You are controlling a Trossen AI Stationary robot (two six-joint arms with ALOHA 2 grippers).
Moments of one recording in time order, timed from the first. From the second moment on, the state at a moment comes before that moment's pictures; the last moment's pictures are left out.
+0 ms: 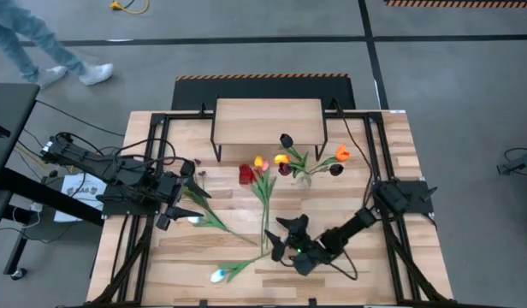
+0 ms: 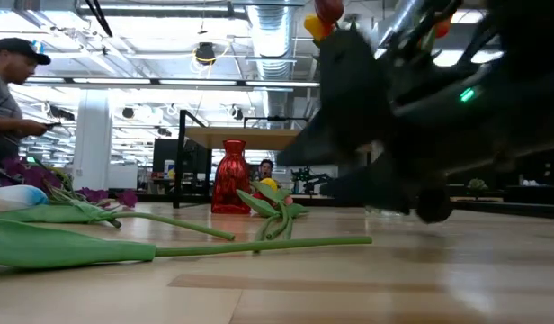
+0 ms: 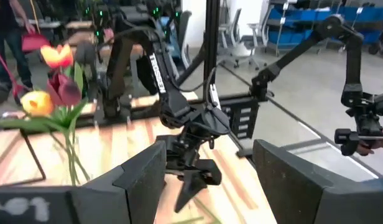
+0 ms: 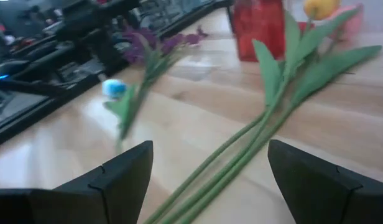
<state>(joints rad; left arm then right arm) -0.39 0.72 0.74 -0.12 -0.07 -0.04 0.61 2.18 0.98 0.56 1.11 0.96</state>
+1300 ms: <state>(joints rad) -0.39 0.70 0.74 -0.17 -0.01 -0.07 0.54 2.02 1.19 -0.01 0.86 0.83</state>
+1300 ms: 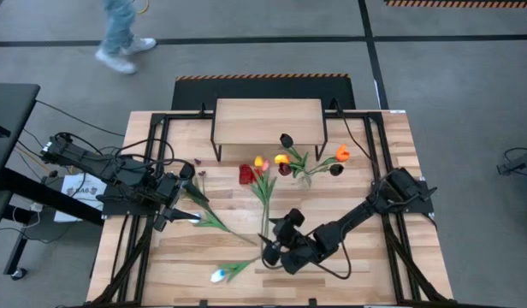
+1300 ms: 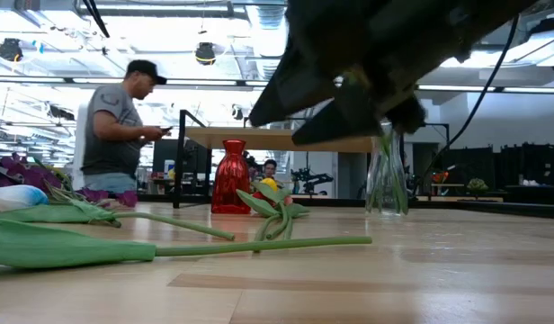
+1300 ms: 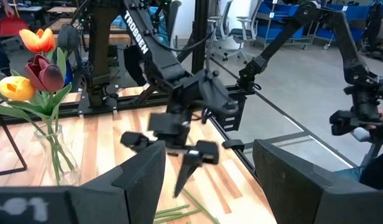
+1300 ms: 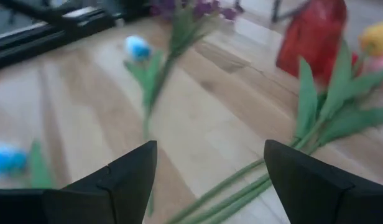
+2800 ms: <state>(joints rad) -0.39 0.70 0.74 -0.17 -0.01 -0.10 0.70 2.02 1.17 0.15 0.81 0.82</state>
